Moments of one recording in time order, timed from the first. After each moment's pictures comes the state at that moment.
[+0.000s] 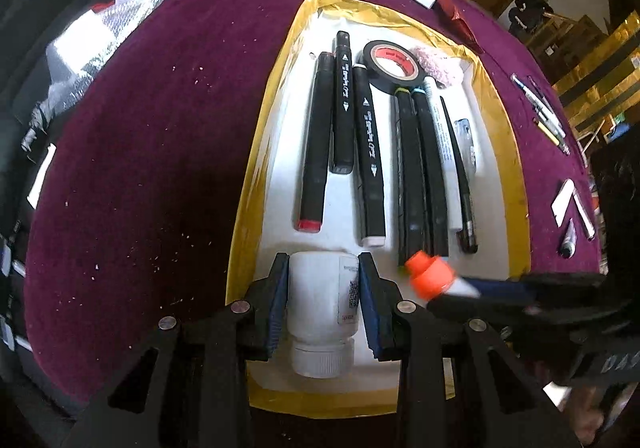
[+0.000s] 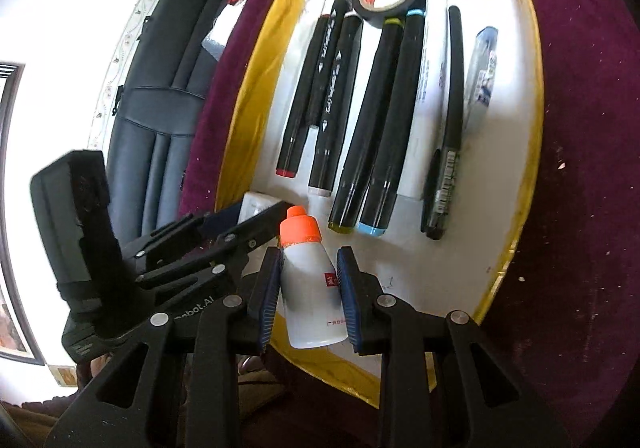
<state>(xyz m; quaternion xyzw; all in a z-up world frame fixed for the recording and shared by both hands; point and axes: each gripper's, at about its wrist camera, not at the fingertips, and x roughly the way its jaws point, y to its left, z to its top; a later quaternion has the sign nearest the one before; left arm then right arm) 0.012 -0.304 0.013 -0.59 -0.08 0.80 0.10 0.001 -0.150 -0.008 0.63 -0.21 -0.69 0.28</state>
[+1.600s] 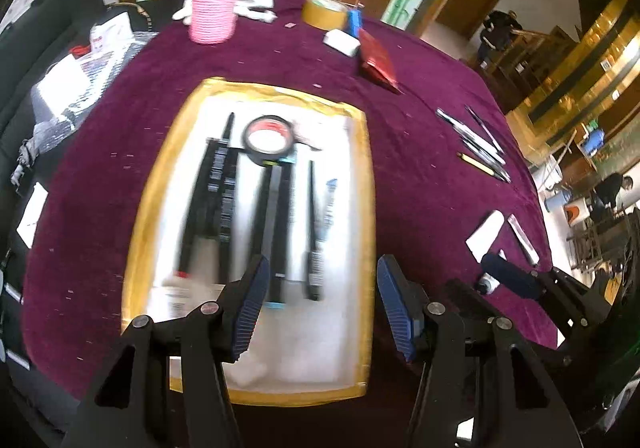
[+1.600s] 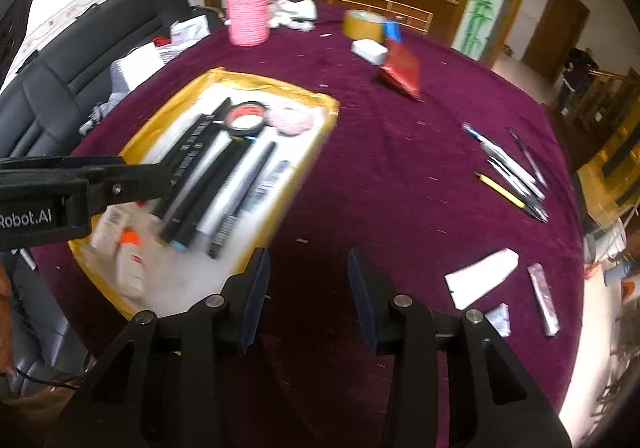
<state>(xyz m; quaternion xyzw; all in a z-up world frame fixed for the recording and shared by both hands) 0.017 -0.209 0.103 -0.54 -0.08 0.83 0.14 0.050 -0.070 0.087 0.49 0.07 -0.87 0.06</state>
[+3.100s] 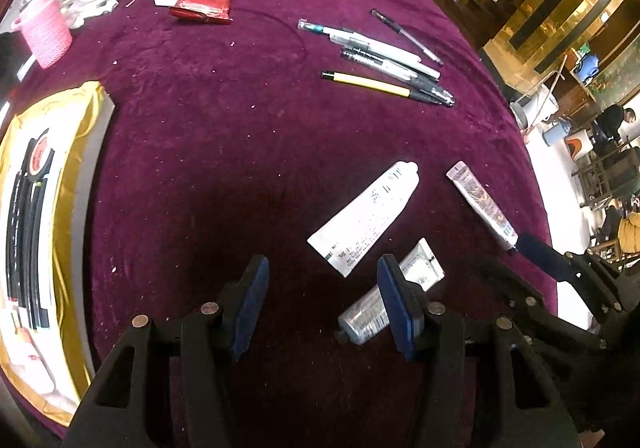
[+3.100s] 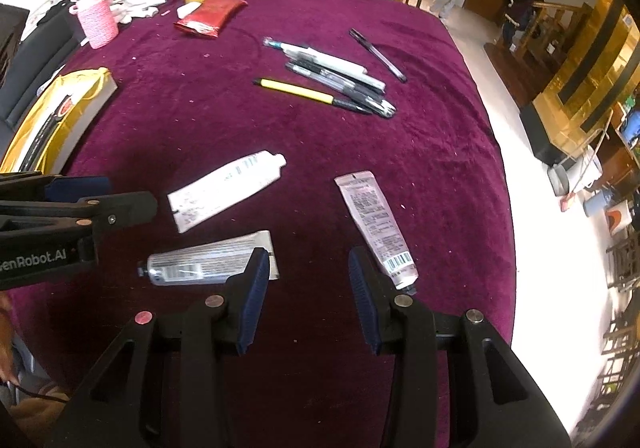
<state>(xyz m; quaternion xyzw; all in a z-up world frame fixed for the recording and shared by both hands) 0.002 0.035 0.051 -0.59 0.01 0.79 0.18 0.065 0.172 0.049 0.53 0.02 -0.85 -0.03</state>
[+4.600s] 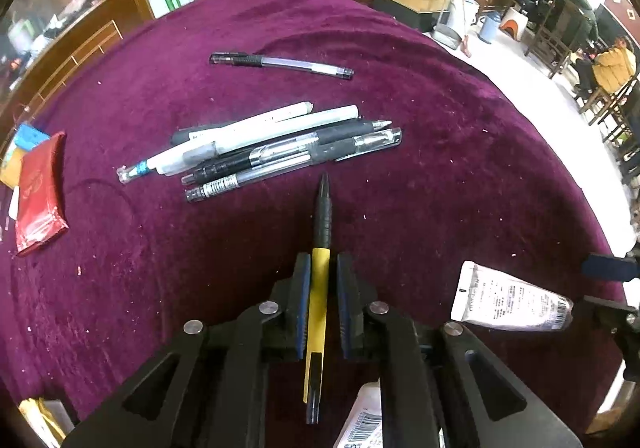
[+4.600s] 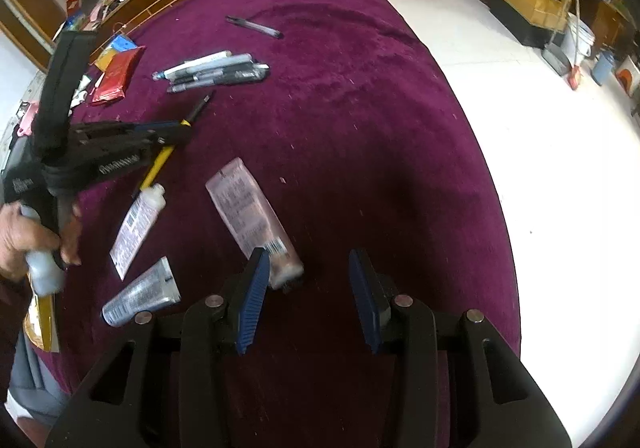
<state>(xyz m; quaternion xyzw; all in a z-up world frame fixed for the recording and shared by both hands) -0.095 0.168 0.018 -0.50 0.23 0.77 0.34 0.070 0.290 0.027 0.53 -0.18 -0.82 -0.07</state>
